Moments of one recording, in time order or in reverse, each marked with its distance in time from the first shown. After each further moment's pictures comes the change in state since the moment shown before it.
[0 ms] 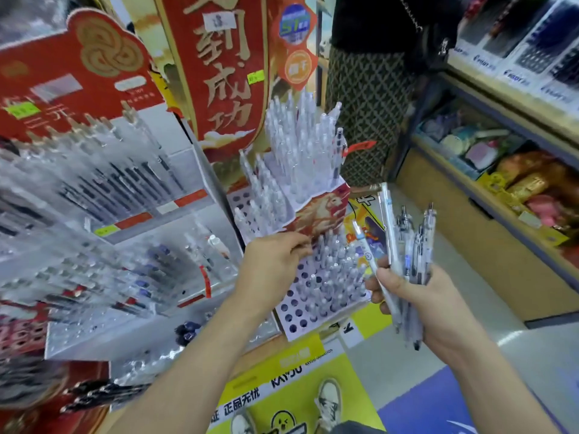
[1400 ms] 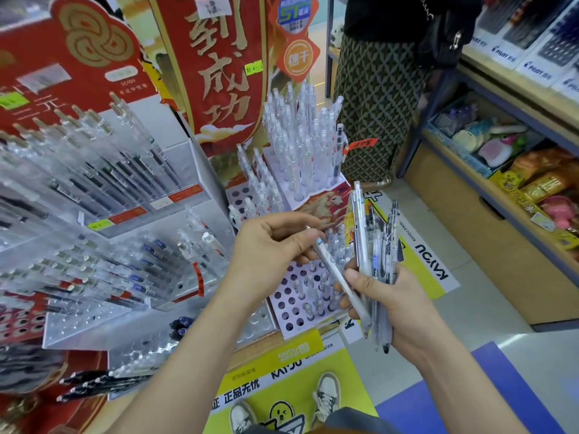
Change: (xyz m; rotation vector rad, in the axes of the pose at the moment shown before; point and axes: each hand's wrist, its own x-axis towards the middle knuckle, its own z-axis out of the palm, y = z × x) left_hand 0.008 0.049 -0.037 -0.787 -0.080 -0.470; right_hand 0.014 0.007 0.023 0.059 -0.069 0.100
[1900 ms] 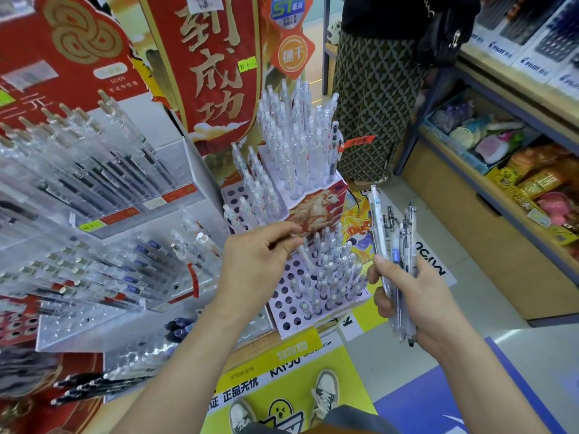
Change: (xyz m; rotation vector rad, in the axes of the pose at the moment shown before) left_hand 0.007 -0.039 -0.007 0.576 0.223 0.332; right_hand 0.006 -0.002 -0.028 -0.110 0.133 -0.030
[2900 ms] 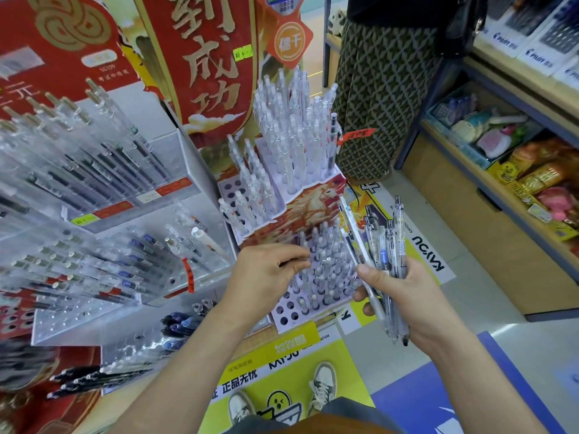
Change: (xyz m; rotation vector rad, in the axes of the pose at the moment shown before) left_hand -0.012 -0.028 0.018 0.077 -0.198 0.175; right_hand 0.000 0.002 0.001 -0.020 -0.070 0.036
